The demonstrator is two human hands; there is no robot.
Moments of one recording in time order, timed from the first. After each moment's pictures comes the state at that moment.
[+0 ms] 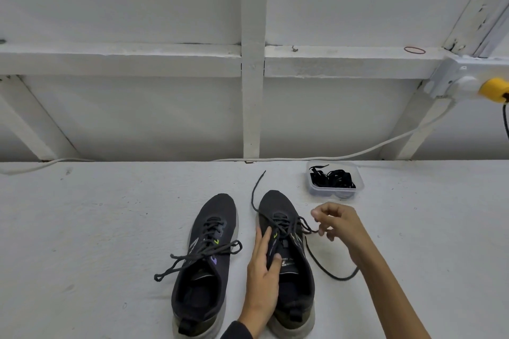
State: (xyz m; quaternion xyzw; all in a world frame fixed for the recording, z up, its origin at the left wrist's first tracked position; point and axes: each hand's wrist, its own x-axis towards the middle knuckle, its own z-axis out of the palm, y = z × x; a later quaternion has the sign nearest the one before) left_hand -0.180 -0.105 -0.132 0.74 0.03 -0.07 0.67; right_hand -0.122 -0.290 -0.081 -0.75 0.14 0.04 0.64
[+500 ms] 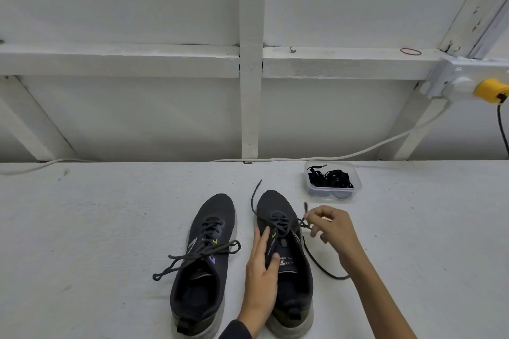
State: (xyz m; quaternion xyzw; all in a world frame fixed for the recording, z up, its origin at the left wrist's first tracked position) left_hand -0.179 -0.106 -0.133 0.75 0.03 -0.06 0.65; right_hand -0.129 -0.272 -0.086 -0.76 0.16 0.00 0.64
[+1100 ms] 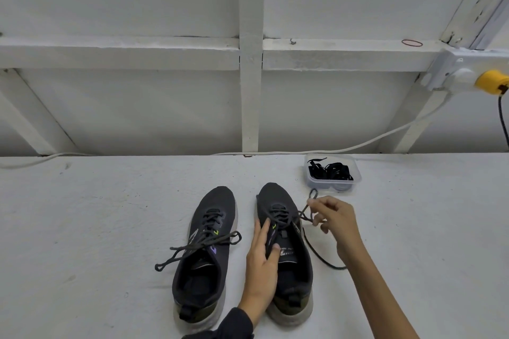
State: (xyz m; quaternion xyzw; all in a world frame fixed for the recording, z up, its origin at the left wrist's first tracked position) left_hand -0.178 -0.106 -0.136 0.75 0.03 -0.06 0.66; right_hand -0.131 -0.270 -0.085 -0.71 0.19 -0.03 0.67
